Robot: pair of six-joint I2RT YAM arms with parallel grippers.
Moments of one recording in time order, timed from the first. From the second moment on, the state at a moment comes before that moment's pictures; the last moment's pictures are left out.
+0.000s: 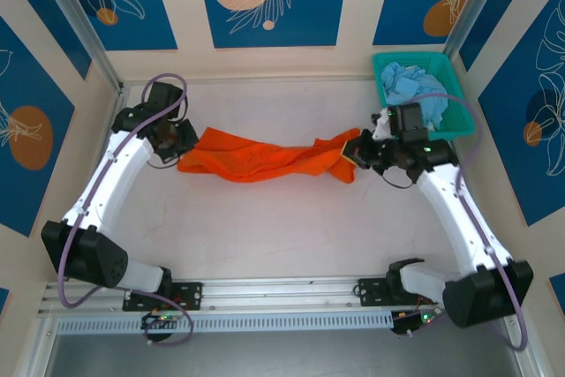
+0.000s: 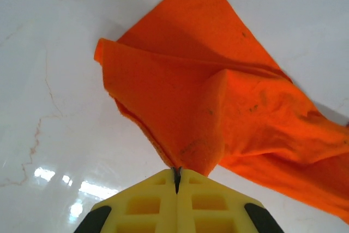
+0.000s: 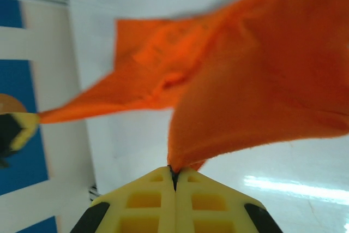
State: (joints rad) left arm -0.24 1.42 1.47 -1.15 -0.04 -0.71; right arm 0.20 1.12 1.18 -0.86 -0.52 0.74
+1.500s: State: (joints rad) left arm -0.12 1.24 1.80 -0.73 0.31 -0.70; right arm 0.22 1.15 1.64 -0.81 -0.51 0.61
